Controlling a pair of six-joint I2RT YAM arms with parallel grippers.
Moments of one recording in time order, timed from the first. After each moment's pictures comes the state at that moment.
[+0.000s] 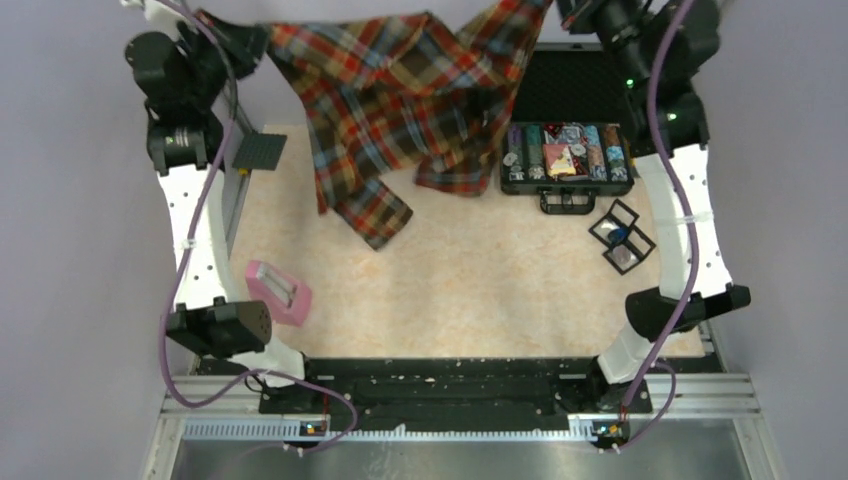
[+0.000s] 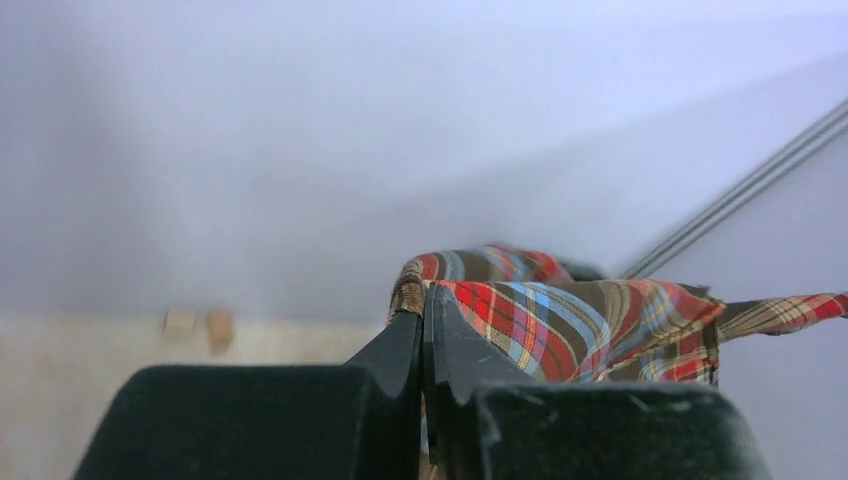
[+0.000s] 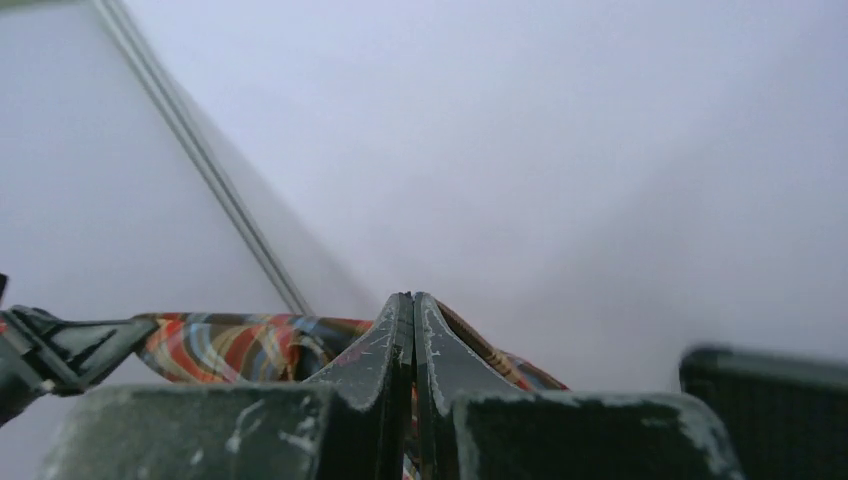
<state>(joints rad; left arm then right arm) 0.16 1.51 1.89 -0.28 0.43 -0.62 0.30 1.62 2.15 -0.23 -0.13 0.44</state>
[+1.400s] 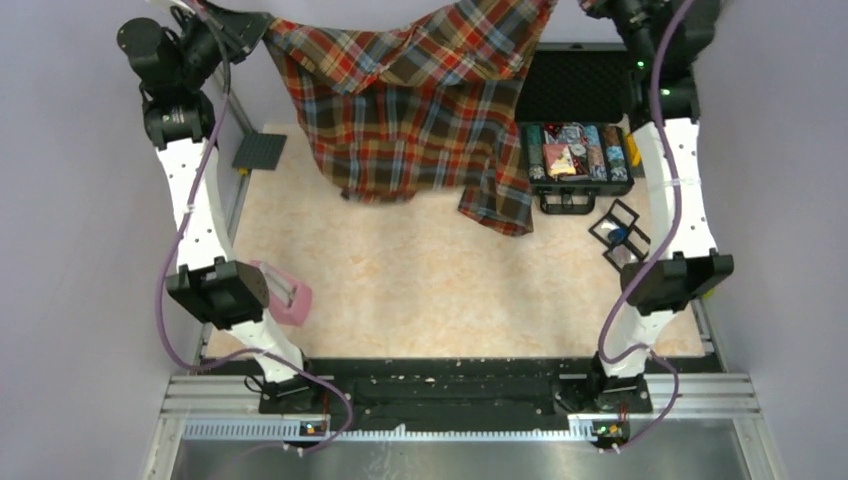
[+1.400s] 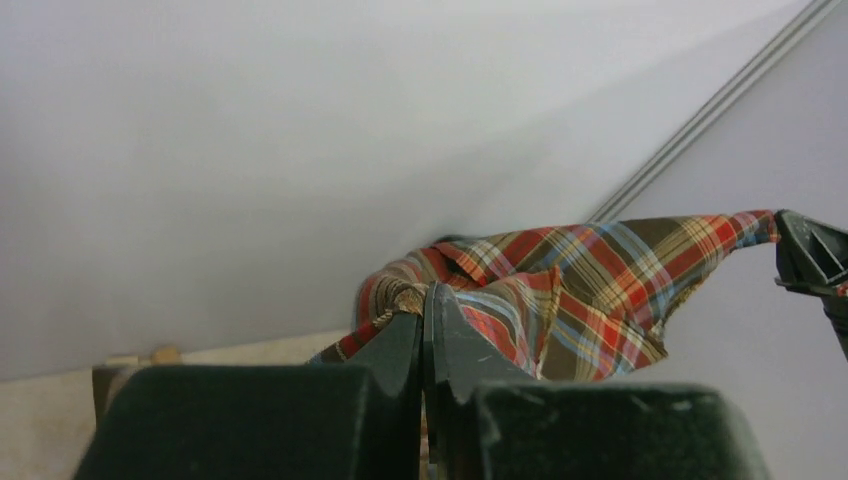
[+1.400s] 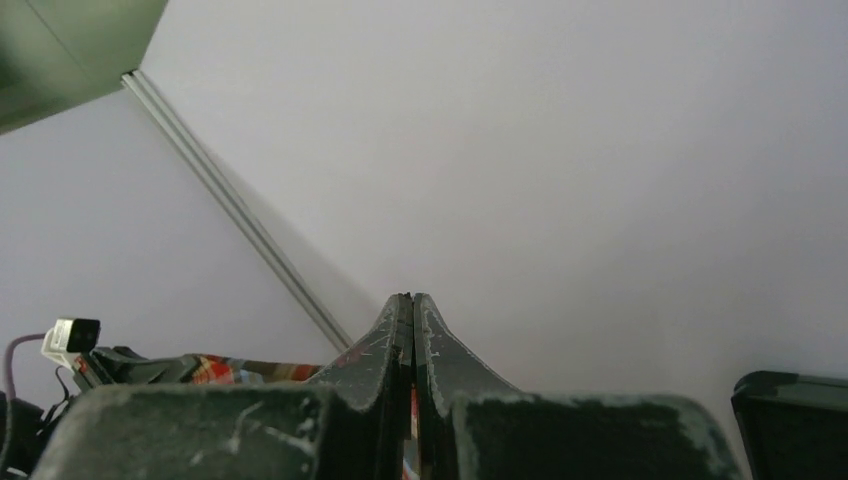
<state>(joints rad) 0.27 1.80 2.20 -0.10 0.74 -0.77 0.12 1.83 2.30 -0.01 -0.31 0.72</state>
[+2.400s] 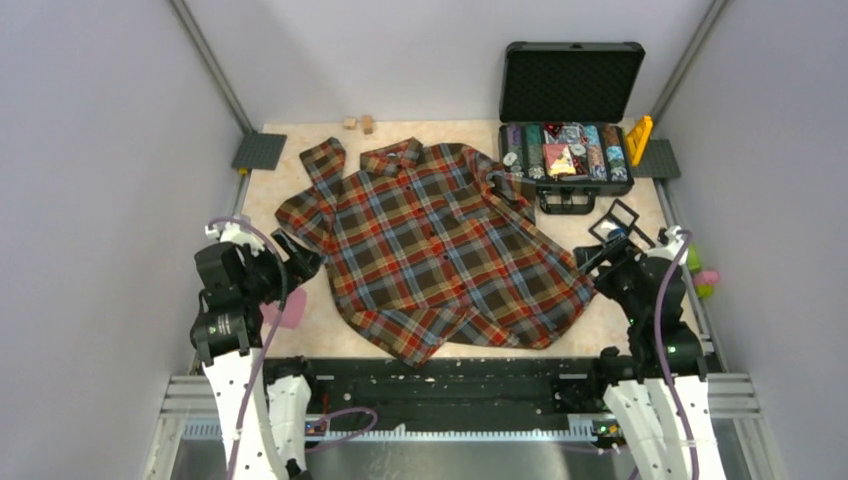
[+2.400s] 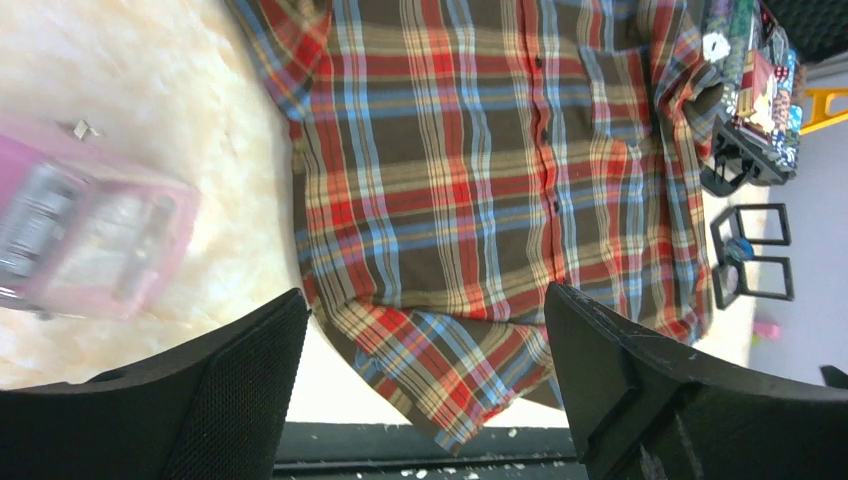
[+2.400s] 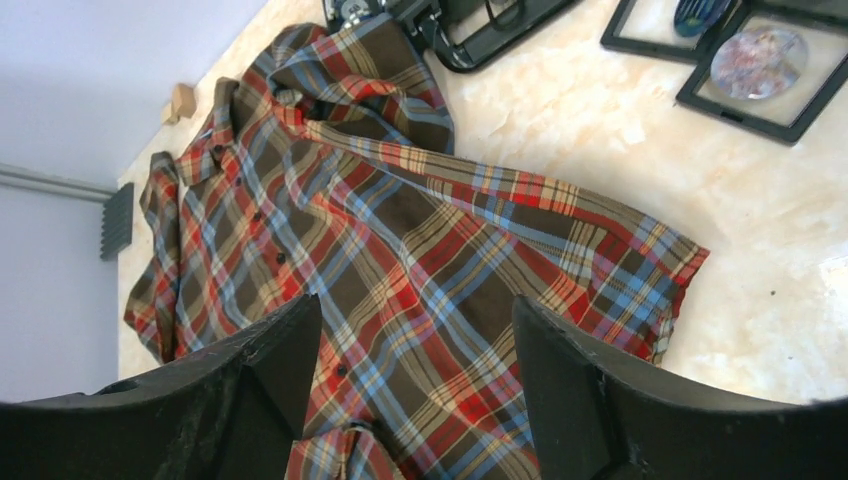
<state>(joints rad) 0.30 0.59 0.83 -0.88 0.43 -0.46 0.07 0.38 0.60 -0.61 0.03 0.75</state>
